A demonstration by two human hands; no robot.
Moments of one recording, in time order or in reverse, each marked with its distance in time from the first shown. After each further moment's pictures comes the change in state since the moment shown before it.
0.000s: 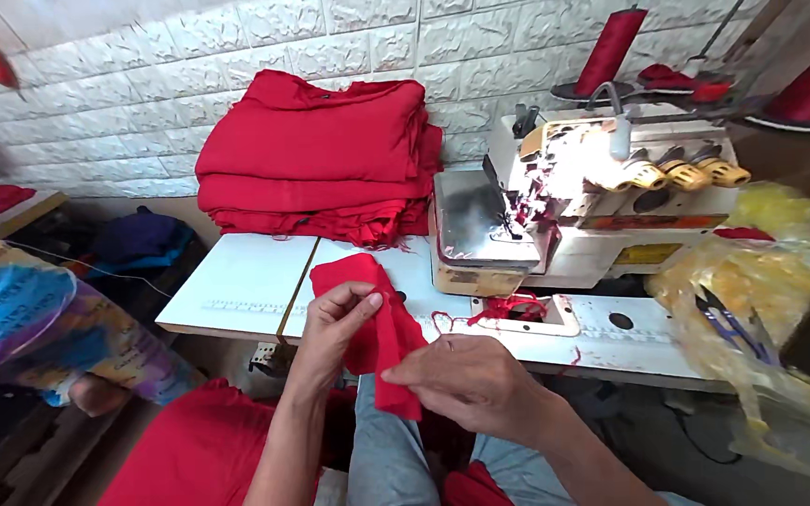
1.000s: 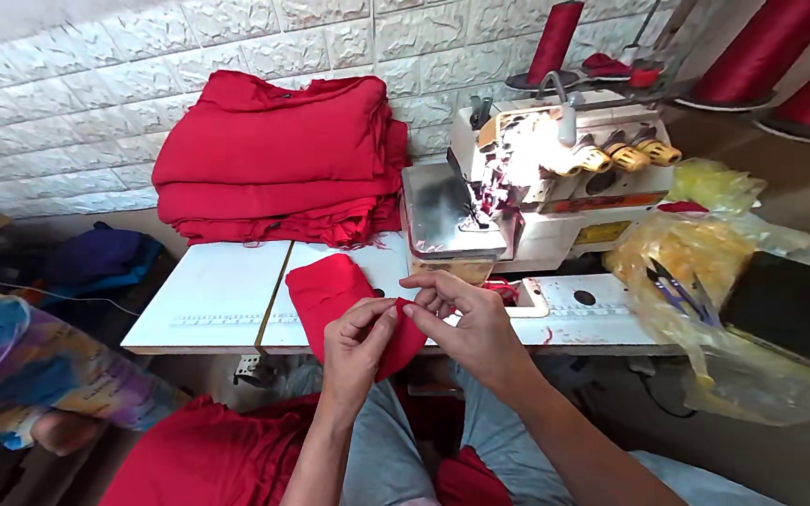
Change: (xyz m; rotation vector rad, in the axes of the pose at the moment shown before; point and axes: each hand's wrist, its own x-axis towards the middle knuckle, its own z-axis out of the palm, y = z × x) left_hand -0.012 -0.019 0.048 0.127 0.048 0.173; right_hand -0.001 0.015 -0.002 -0.094 0.297 0.622
